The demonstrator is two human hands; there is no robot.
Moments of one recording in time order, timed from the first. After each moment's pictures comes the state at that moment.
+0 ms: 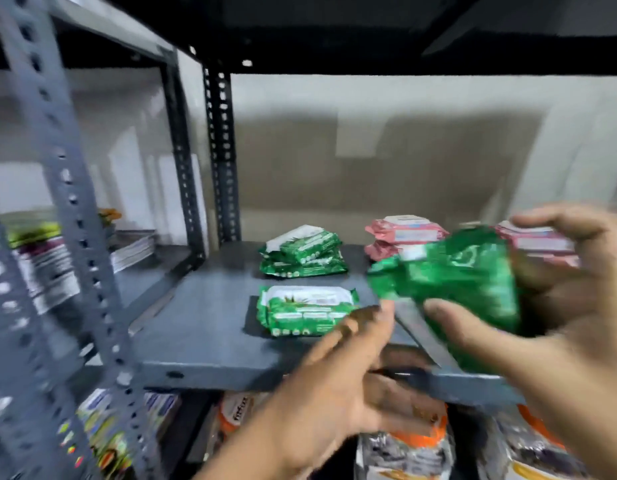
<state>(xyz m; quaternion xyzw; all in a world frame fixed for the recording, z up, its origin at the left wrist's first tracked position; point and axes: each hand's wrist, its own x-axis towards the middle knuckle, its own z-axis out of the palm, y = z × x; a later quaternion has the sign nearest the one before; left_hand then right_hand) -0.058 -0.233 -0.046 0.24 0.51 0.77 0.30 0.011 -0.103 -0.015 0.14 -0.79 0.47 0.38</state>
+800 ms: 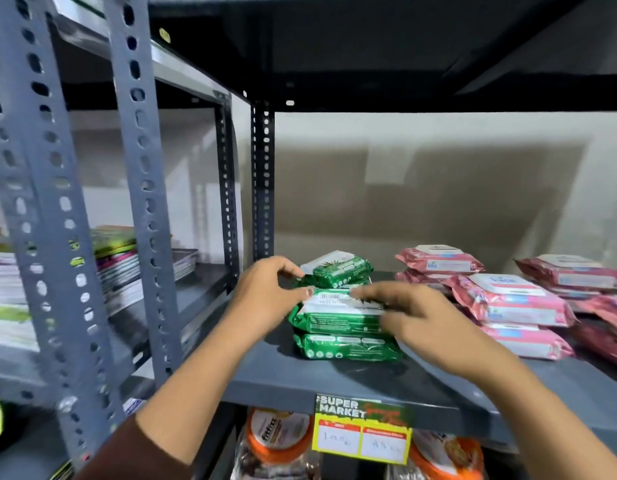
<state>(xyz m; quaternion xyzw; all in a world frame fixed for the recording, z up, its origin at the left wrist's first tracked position) -0.181 -0.298 -0.017 0.11 0.87 0.44 -0.19 -0.097 -0.089 -0.016 0.14 -0.92 0.33 0.16</state>
